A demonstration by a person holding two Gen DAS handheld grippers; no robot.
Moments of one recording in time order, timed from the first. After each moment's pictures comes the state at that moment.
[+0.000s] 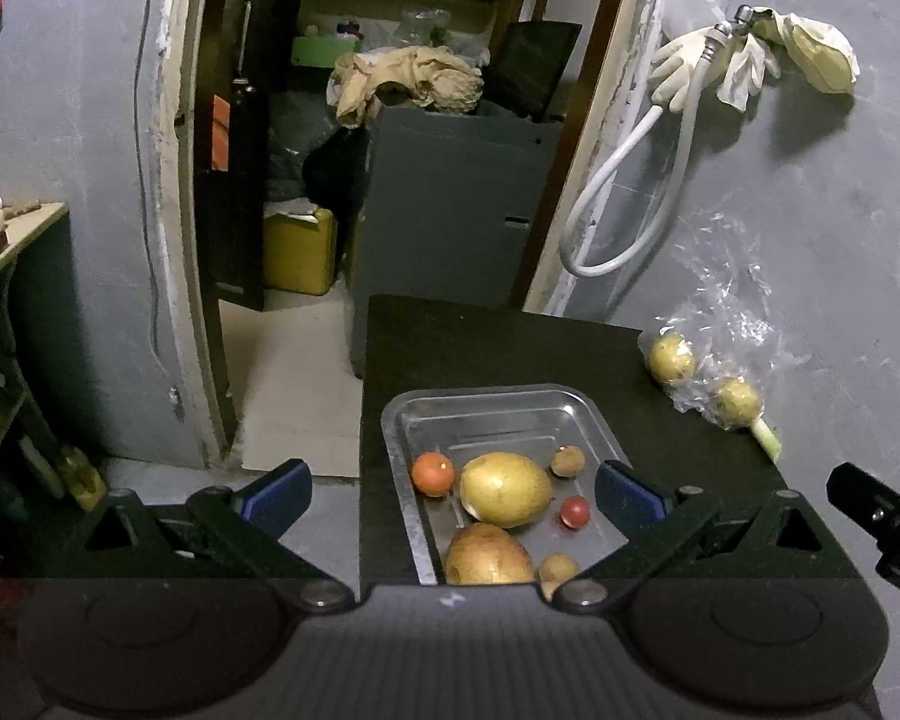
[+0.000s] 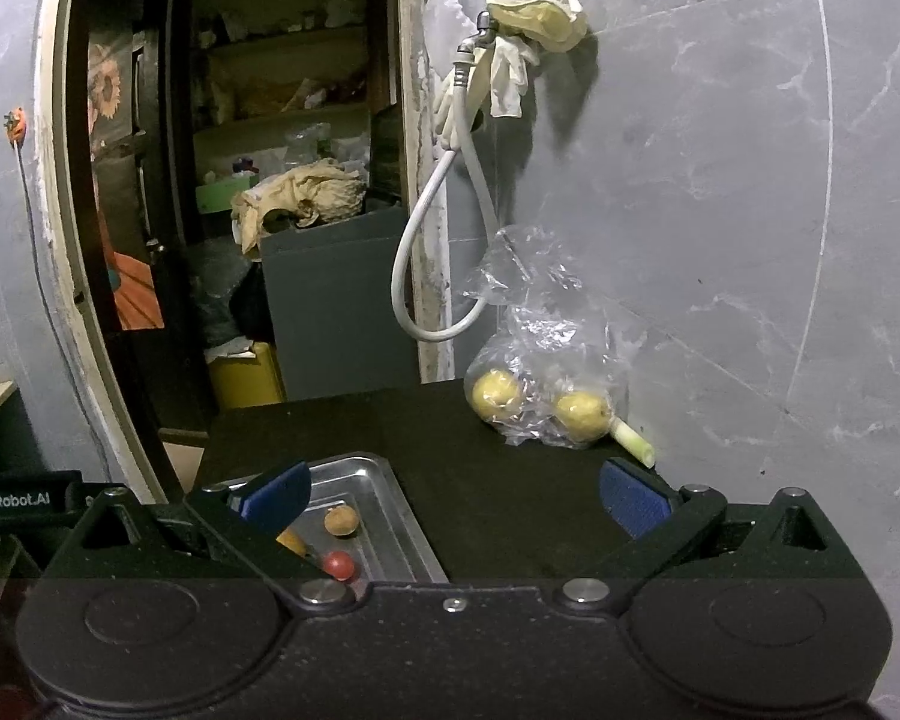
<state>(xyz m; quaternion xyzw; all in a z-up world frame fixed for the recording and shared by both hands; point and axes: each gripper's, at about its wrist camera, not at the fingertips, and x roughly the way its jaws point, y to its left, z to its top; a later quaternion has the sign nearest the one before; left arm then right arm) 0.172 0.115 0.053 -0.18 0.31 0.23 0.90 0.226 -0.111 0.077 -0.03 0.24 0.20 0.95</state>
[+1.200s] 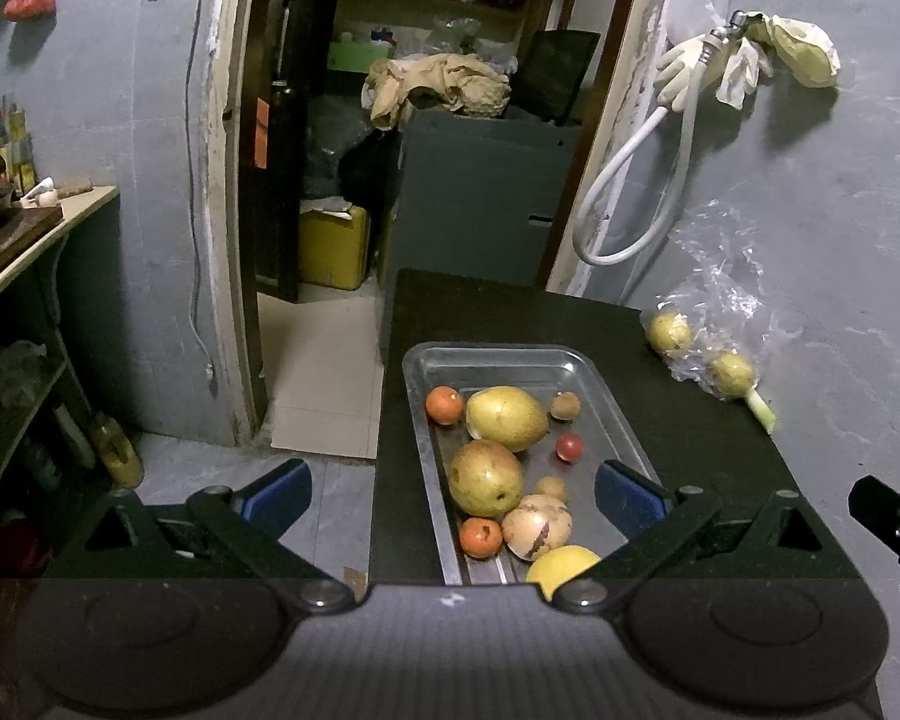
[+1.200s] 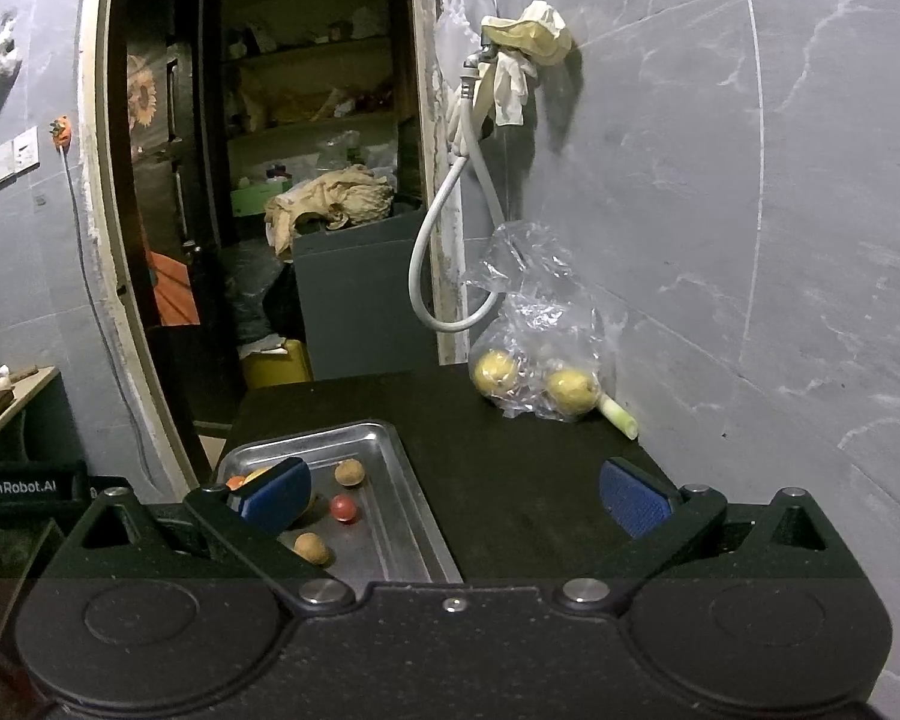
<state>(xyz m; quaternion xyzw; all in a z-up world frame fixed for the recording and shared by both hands) 0.115 0.060 0.054 -0.18 0.30 0.26 0.90 0.179 -0.175 0.078 -0.02 0.23 0.24 0.94</state>
